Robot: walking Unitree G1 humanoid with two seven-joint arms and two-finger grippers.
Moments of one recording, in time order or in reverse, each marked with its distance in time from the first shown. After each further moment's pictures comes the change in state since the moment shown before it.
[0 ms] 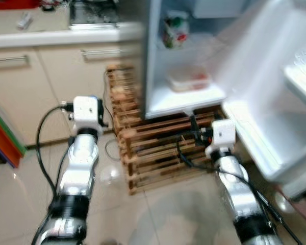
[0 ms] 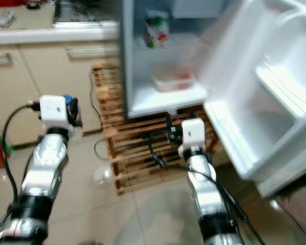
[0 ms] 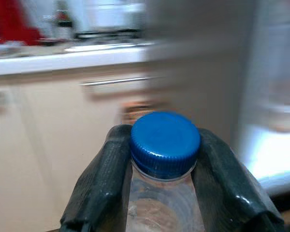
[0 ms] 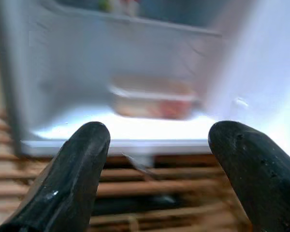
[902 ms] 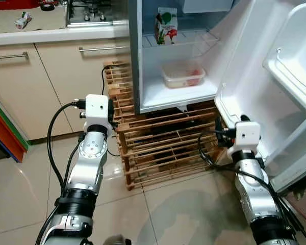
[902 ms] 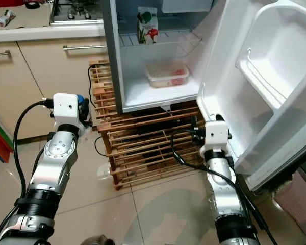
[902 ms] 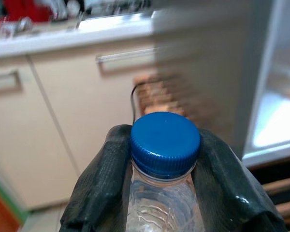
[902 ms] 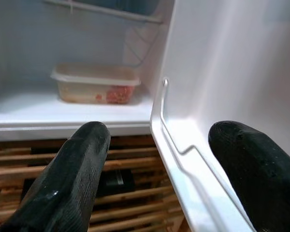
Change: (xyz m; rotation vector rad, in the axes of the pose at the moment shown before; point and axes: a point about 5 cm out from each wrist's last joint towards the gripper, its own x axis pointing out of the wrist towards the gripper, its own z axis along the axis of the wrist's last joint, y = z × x) left arm 0.006 0.013 -0.004 0.046 0.136 0.072; right arm -0.009 -0.038 -0.006 -0.055 0.027 -0.145
